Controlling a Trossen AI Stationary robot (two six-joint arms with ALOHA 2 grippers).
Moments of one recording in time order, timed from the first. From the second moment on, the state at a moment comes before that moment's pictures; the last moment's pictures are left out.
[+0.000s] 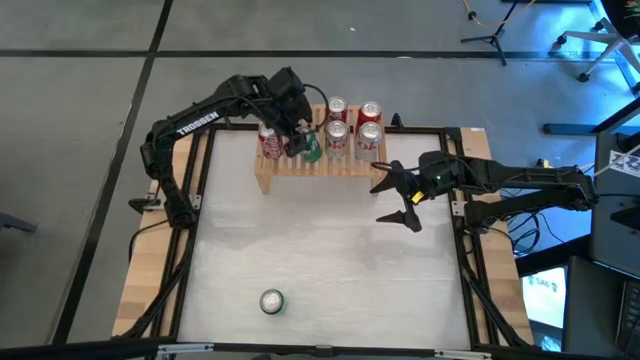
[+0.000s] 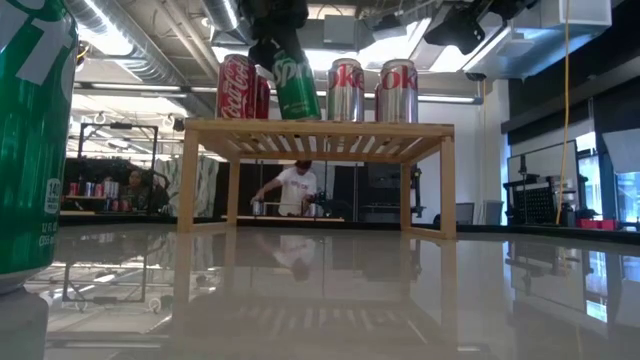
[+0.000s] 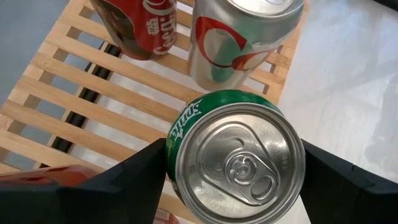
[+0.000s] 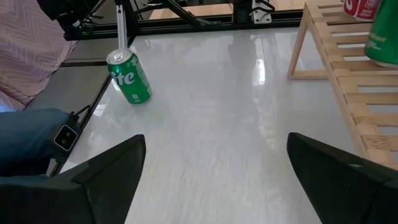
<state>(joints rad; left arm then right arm) 0.49 1.75 1.95 -1.22 0.15 0.01 -0.05 1.00 0.92 -0.42 -0.27 0.02</state>
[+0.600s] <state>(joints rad) 0.52 1.76 2.04 -1.30 0.14 0.00 -0.05 1.00 0.92 -0.42 -0.27 0.02</state>
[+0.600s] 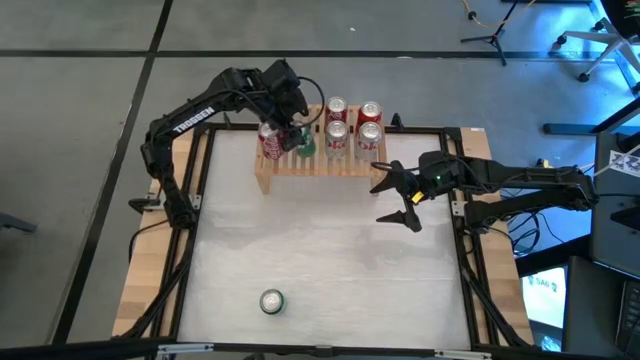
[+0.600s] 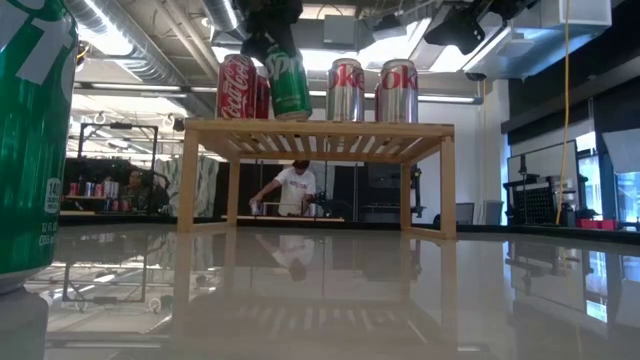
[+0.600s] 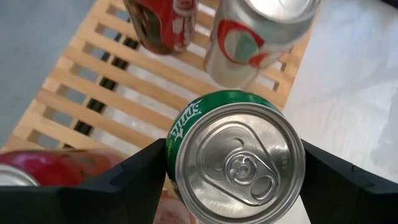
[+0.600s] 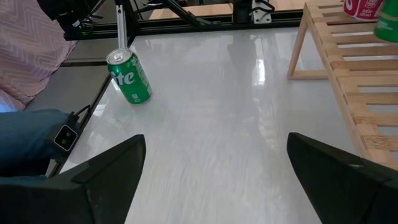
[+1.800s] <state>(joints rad) 0.51 1.76 2.00 -1.29 0.14 -0.02 -0.05 1.00 0.92 -0.42 -0.27 0.02</state>
